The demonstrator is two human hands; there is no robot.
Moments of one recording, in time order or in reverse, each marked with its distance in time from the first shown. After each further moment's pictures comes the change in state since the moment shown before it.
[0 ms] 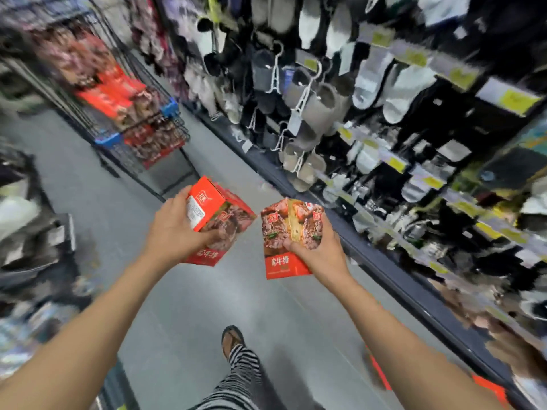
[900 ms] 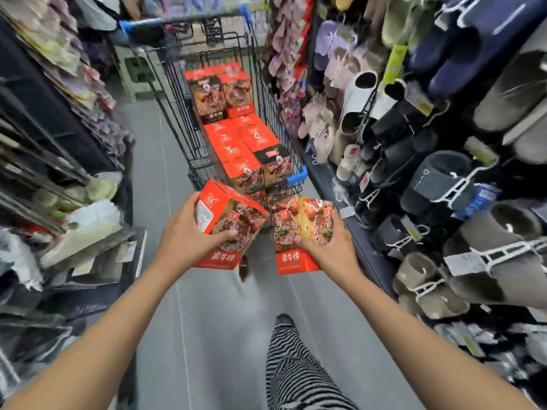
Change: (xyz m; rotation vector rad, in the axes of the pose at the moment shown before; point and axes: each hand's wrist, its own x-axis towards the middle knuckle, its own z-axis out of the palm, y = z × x) left_hand 0.340 -0.272 -0.166 -0.251 0.259 -0.370; right_hand 0.377 -0.261 0.341 -0.127 -0.251 -0.241
